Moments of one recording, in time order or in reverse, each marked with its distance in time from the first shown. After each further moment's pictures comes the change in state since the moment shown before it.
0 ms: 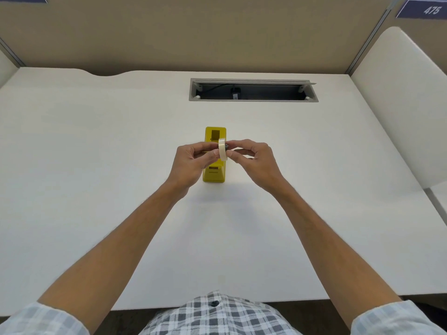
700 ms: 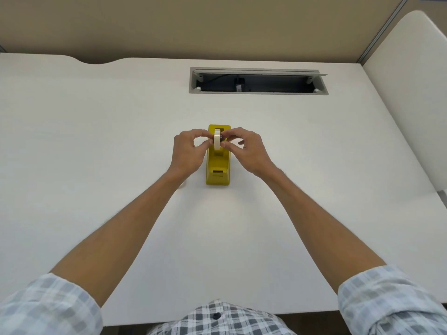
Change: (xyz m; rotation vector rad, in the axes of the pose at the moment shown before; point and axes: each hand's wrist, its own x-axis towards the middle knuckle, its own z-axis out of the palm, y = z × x) left_hand 0.071 -0.026 -0.023 0.589 0.186 0.148; right_hand 0.068 0.039 0.024 -0.221 -0.030 0.005
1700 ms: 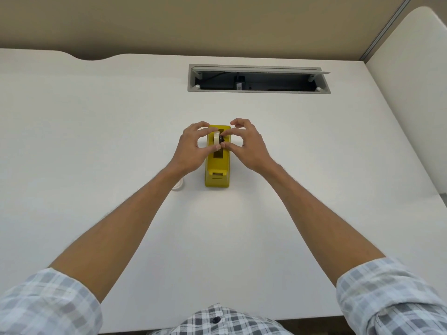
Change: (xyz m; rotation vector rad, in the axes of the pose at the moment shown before) left_hand 0.018 -0.009 0.005 0.098 -0.211 0.024; right_hand 0.021 0.017 -0.002 -0.267 -0.018 -0.026
